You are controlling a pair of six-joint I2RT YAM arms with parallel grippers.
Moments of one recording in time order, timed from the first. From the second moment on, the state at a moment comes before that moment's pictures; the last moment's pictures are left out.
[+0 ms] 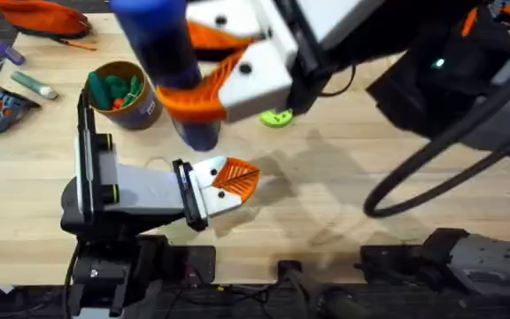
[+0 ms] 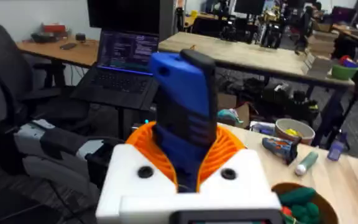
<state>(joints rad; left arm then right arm) -0.01 0.01 0.01 -0.13 1.20 0.05 0.72 1.37 1.01 0.60 -1.16 0.07</state>
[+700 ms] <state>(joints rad) -0.01 0.01 0.01 -0.13 1.20 0.05 0.47 1.37 1.22 -0.26 -1.09 -0.11</state>
